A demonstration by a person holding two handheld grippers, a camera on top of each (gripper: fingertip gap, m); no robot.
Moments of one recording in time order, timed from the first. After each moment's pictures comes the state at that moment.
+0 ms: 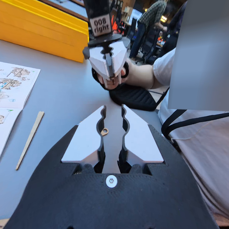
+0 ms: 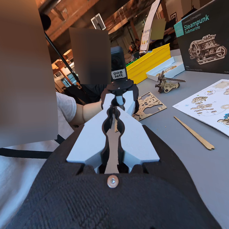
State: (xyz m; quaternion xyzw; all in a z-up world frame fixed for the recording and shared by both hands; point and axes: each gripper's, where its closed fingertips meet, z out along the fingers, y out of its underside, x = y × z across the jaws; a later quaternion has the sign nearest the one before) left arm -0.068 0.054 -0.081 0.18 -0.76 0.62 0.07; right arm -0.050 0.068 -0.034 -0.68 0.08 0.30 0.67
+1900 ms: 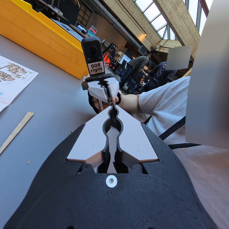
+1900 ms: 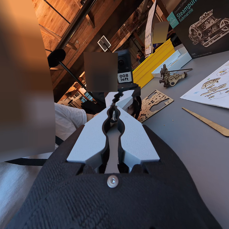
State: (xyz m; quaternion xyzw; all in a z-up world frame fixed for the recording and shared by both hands) left arm -0.051 0.055 -0.058 0.27 -0.64 0.70 0.16; right arm -0.041 0.072 -0.049 -0.62 0.14 0.39 0.66
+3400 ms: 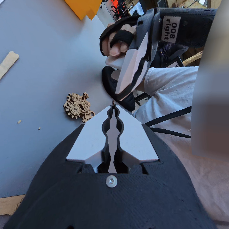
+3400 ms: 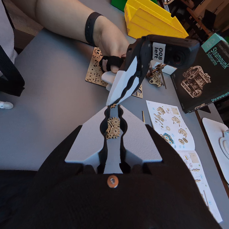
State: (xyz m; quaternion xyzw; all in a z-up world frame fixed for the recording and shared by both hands) left arm -0.072 0.060 -0.102 0.34 -0.71 0.54 0.29; right arm -0.067 0.070 -0.086 -0.81 -0.26 -0.06 0.52
